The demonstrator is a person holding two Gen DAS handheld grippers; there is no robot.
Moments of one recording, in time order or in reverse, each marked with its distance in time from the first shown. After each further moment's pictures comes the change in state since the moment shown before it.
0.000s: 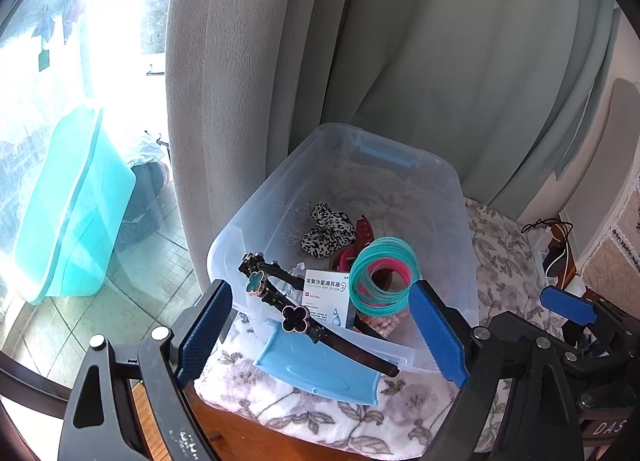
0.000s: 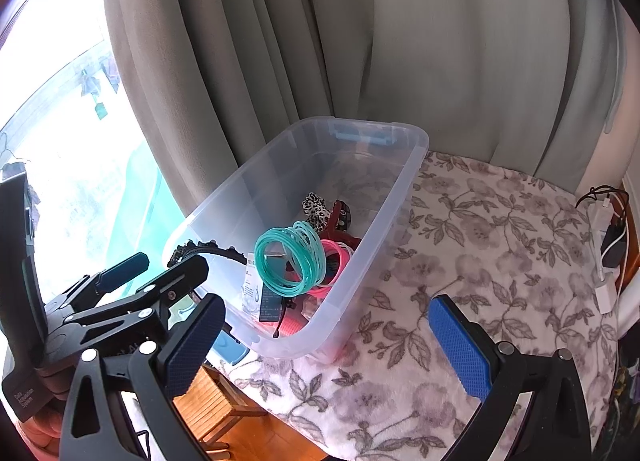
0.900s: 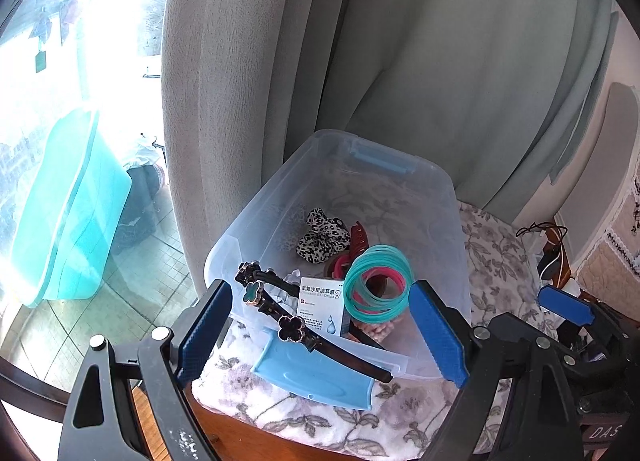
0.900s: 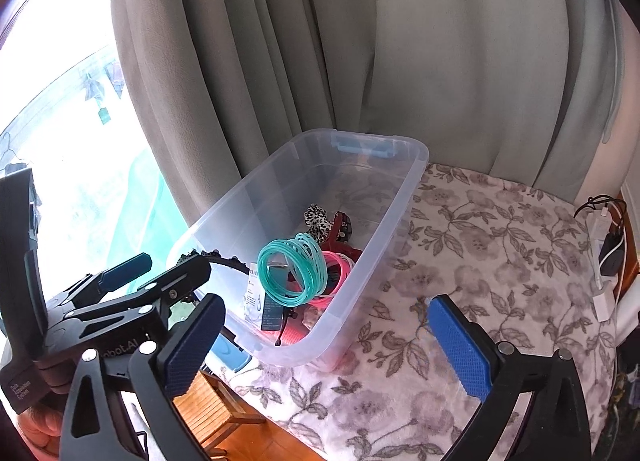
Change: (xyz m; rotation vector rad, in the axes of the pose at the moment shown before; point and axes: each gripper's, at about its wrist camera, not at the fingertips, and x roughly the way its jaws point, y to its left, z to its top) left arm -0.008 -0.006 0.012 -0.002 -0.003 -0.018; right arm -0.007 0.001 0.002 -0.024 -0.033 0.005
